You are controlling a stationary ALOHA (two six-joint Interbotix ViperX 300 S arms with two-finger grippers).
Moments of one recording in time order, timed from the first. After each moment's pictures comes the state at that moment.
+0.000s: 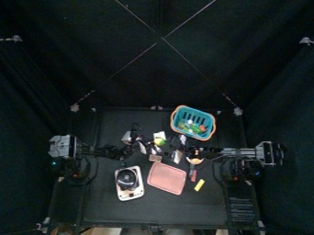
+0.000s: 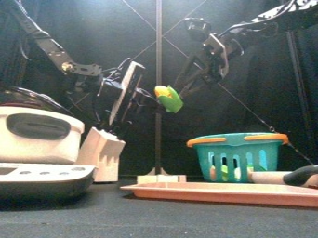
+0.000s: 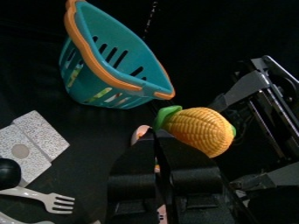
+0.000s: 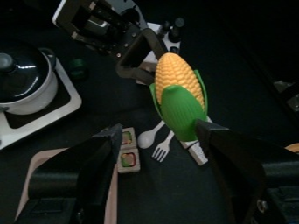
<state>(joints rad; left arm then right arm) 0.13 0.09 0.75 -0.52 -0.82 -0.47 -0.11 -0.28 0.66 -0.98 0.23 1.00</state>
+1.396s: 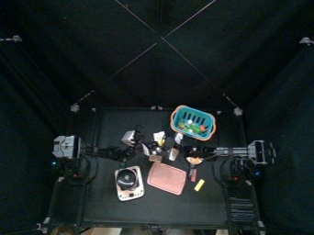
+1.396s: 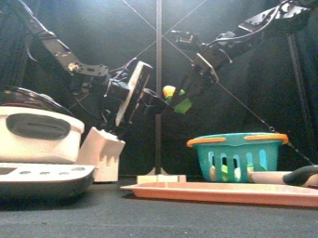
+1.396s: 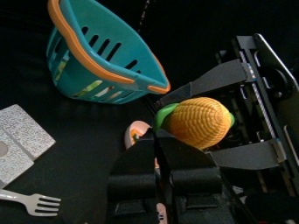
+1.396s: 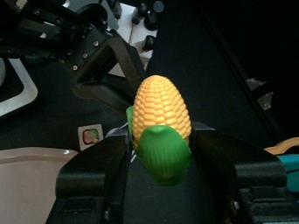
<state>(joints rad) 0.10 0.13 0.71 -0.53 -0.81 -0.47 -0.12 -0.18 0.60 -1.08 0.33 1.00</state>
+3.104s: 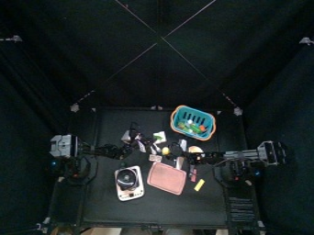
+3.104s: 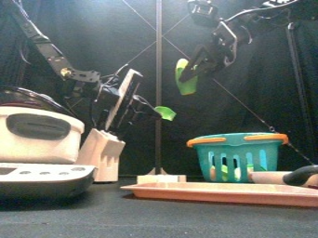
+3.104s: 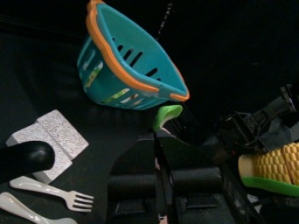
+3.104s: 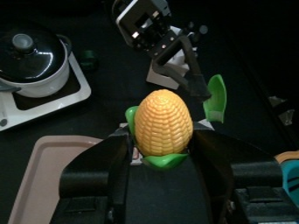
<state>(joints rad) 0.17 0.09 0.78 -0.53 -0.82 -0.47 -0.02 -0.32 0.68 -1.06 0.32 1.00</state>
